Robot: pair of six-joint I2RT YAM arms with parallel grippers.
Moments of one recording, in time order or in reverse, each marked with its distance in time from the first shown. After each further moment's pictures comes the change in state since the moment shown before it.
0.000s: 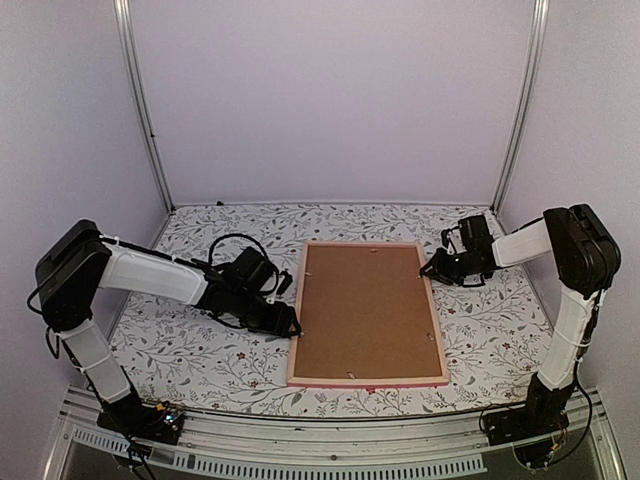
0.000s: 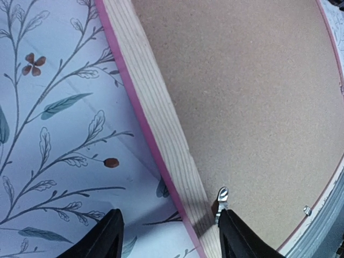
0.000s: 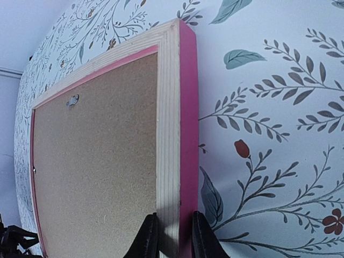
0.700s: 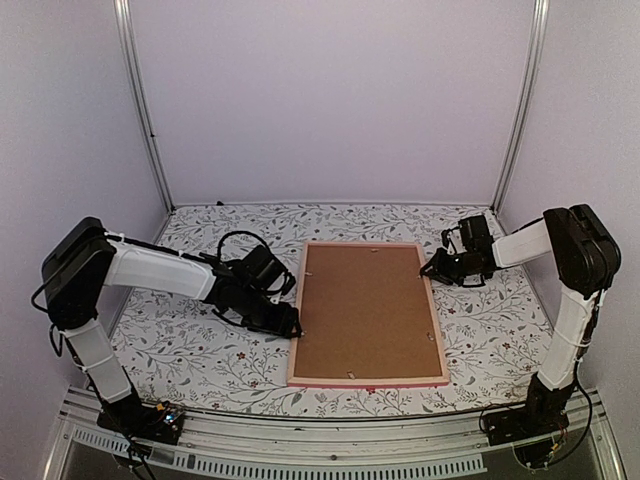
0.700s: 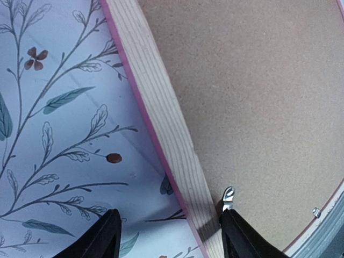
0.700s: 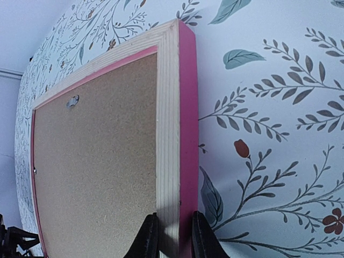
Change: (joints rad) left arm -0.032 0.034 0.082 -0.129 -0.048 0.000; right arm 0.001 -0.002 -0.006 0.014 0.002 0.012
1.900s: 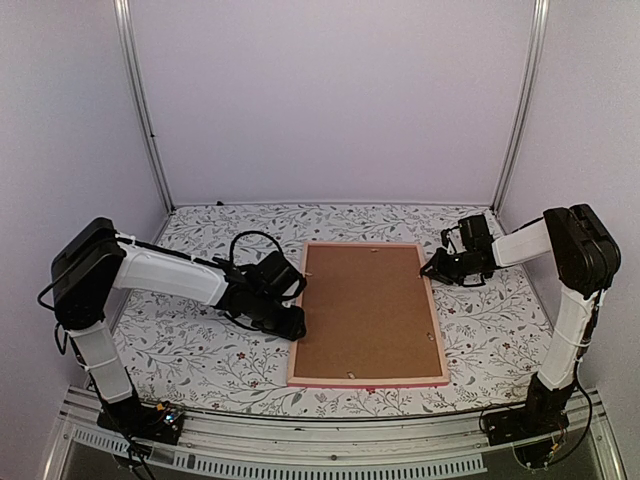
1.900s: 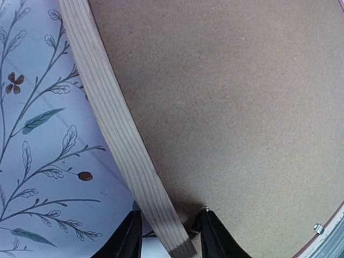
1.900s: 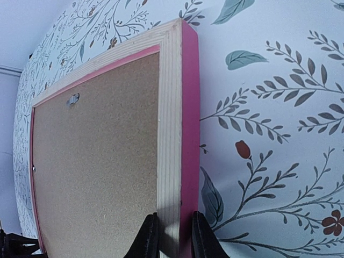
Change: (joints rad) left arm -0.077 0.048 0.049 -0.005 -0.119 -0.015; right arm -0.002 0.001 0.008 -0.013 -0.003 -0.018
